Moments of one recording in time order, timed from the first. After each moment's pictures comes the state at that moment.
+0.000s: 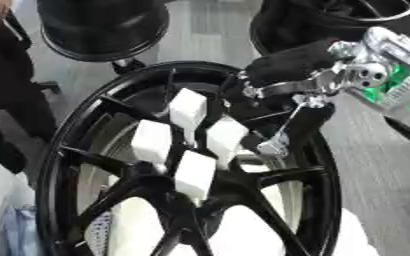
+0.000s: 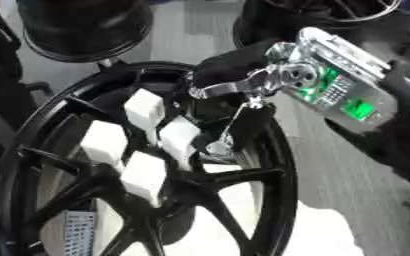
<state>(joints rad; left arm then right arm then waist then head) -0.19 0.28 0.21 -1.98 0.11 -0.04 0.17 -1.11 -0.72 0.72 -1.70 0.29 -0.13 0.74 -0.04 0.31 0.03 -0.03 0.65</state>
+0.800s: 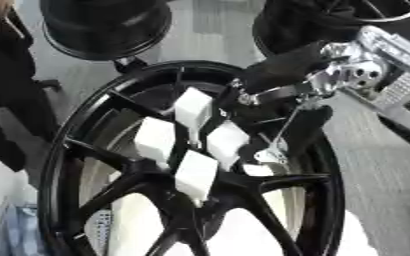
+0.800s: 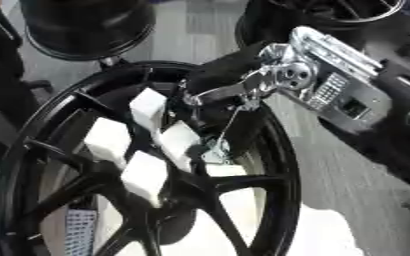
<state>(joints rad) -0.19 0.28 0.21 -1.98 0.11 -0.04 0.17 -1.11 -0.70 0.73 -1.68 0.27 -0.16 0.82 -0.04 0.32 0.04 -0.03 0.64</state>
